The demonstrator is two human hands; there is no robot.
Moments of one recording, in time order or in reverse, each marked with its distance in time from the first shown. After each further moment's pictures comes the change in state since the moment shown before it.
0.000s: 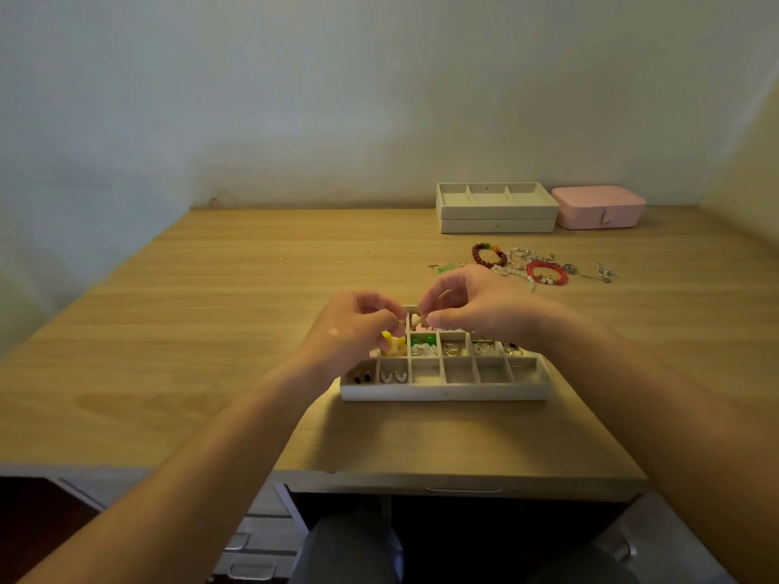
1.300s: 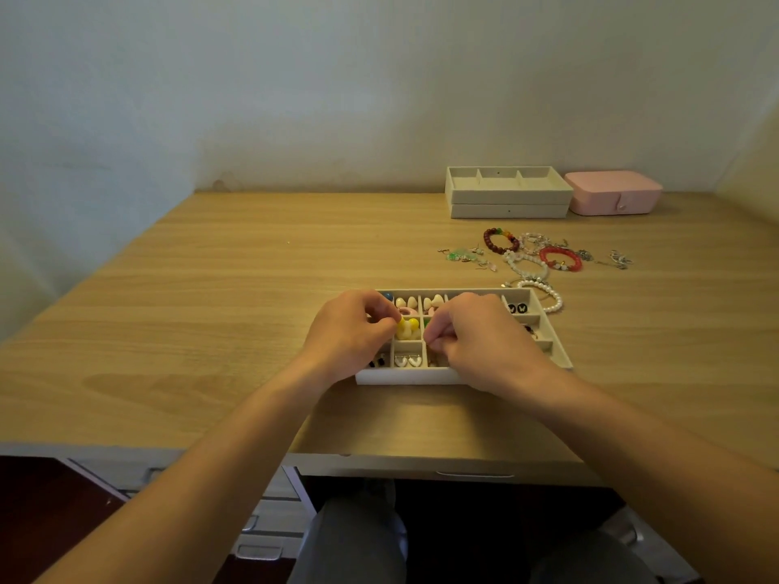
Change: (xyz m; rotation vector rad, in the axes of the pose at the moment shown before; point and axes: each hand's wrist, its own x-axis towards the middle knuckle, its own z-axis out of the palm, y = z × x) left_hand 0.005 -0.033 -0.006 0.489 0.140 0.137; right_hand -0.018 0.006 0.062 -0.484 0.265 -0.016
